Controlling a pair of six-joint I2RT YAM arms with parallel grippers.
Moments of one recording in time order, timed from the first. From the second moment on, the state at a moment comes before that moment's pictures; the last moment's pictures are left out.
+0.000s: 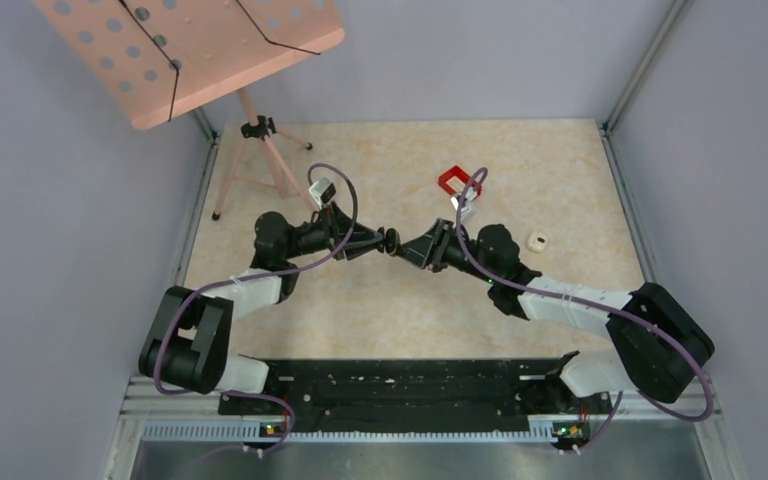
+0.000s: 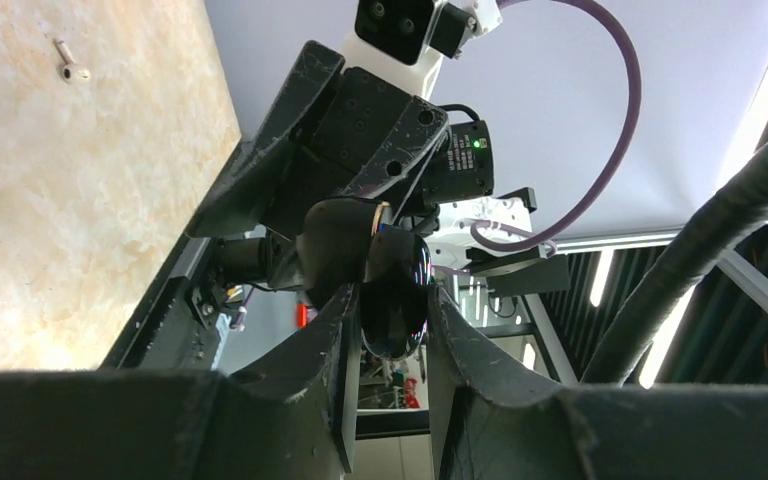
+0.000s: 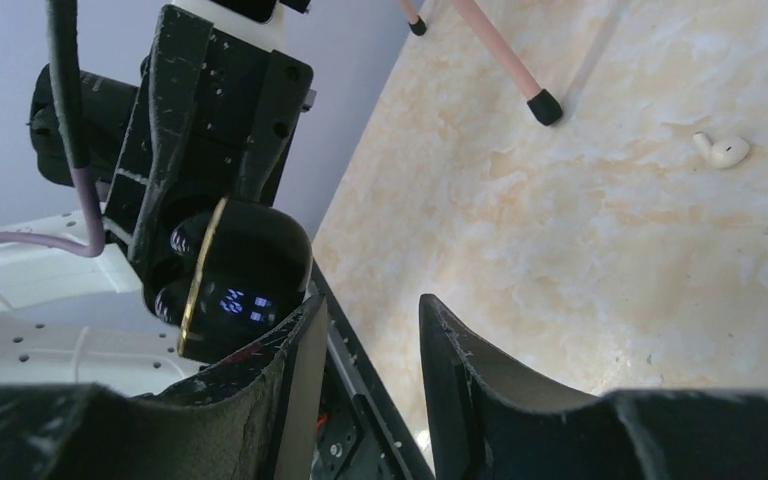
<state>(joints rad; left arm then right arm) -0.27 1.40 0.52 1.08 1.05 -1.67 0.72 1.35 0.56 0.72 -0.31 0.92</state>
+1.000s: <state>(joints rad) -0.28 1.42 0.55 0.97 1.08 -1.58 0.64 1.20 0.50 0.84 -0.41 1.00</state>
